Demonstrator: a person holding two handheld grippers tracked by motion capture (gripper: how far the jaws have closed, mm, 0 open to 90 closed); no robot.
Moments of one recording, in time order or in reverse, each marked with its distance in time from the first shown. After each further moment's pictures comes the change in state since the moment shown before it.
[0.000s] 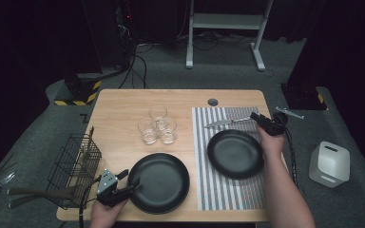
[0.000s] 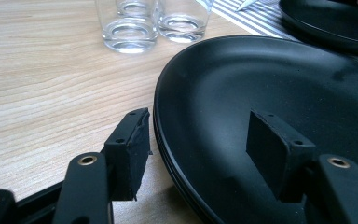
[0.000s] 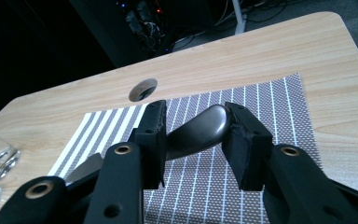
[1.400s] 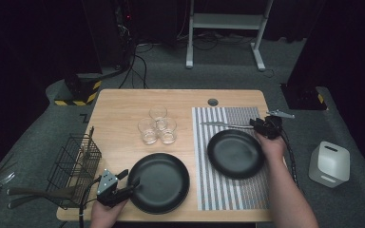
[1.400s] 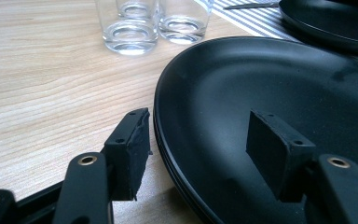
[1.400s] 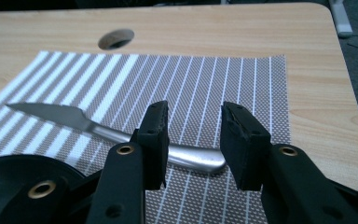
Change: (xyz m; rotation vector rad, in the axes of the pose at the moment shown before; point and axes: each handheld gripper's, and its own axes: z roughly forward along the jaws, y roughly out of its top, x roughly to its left) left arm -0.001 0.000 0.000 -0.005 0.004 0.006; right arm 0.008 -0.012 0.006 0.128 -0.131 -0.246
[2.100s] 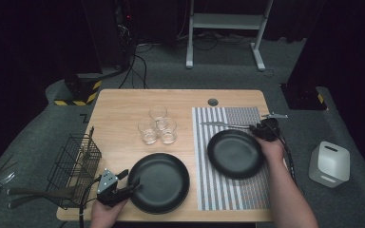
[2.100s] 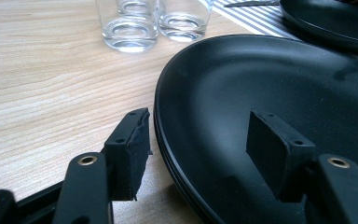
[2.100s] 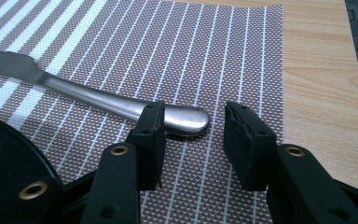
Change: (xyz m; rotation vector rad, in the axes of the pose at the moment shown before) left arm 0.001 0.000 0.001 0.010 -0.003 -0.010; right arm -0.003 -0.011 0.015 0.144 -0.080 -0.060
